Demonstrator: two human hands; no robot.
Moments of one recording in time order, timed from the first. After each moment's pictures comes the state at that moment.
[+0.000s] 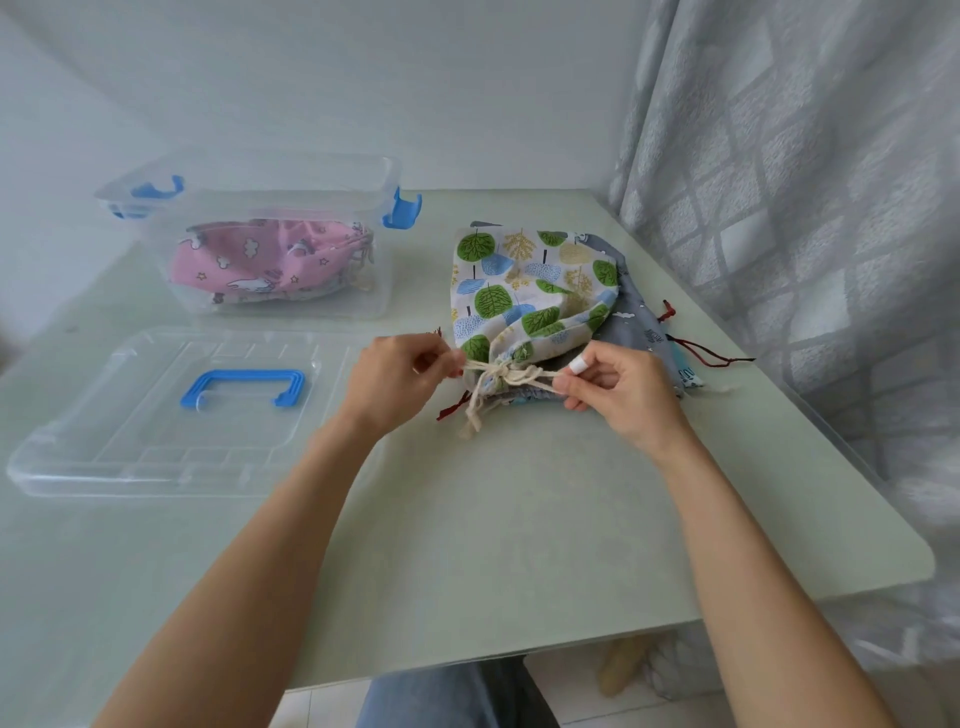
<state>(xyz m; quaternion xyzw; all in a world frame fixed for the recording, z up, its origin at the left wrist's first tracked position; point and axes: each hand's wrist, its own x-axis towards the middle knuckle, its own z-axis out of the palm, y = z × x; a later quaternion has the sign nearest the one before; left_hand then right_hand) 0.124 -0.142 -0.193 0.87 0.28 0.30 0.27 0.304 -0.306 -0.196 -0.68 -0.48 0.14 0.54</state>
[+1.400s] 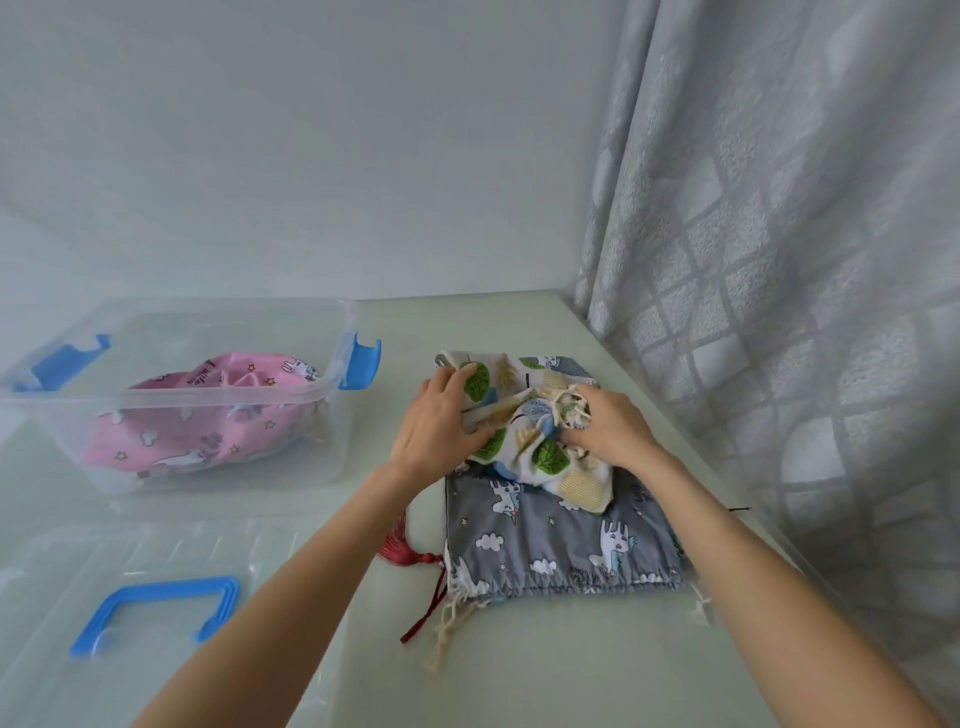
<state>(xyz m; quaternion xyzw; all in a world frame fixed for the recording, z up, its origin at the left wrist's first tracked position) 0.268 -0.064 -0.164 0.92 0.25 0.25 0.17 0.433 -0.205 -0.152 -0.89 -0.42 0.06 0.19</state>
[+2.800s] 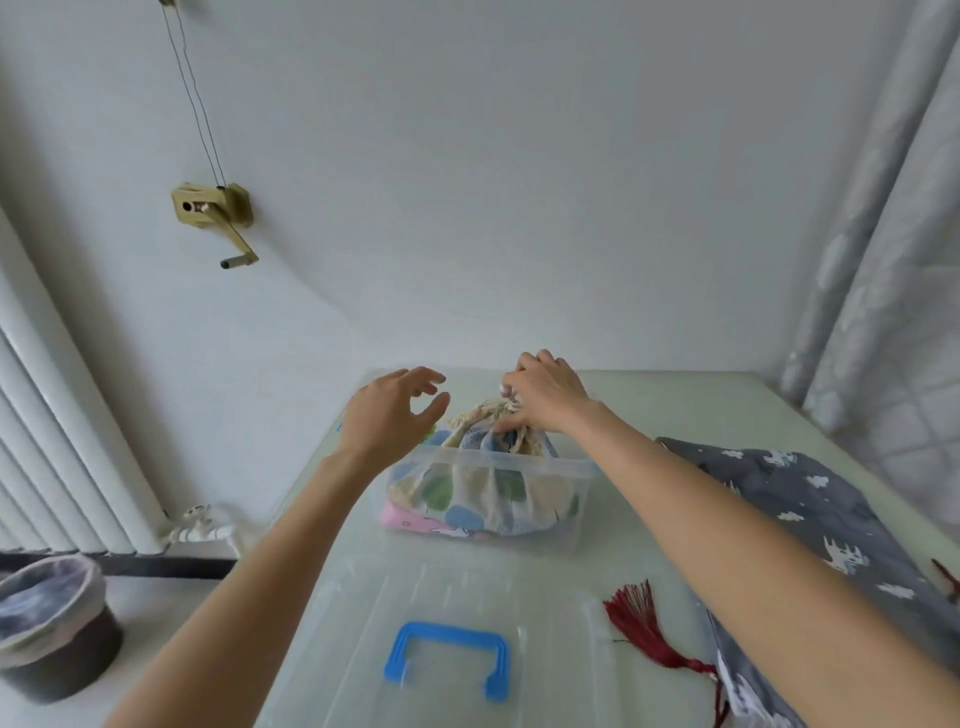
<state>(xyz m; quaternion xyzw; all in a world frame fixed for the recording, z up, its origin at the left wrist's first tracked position) 0.038 0.100 -0.078 0.85 0.39 0.34 0.08 0.245 0.059 -0.071 -0.73 -0.68 -0.08 0.03</state>
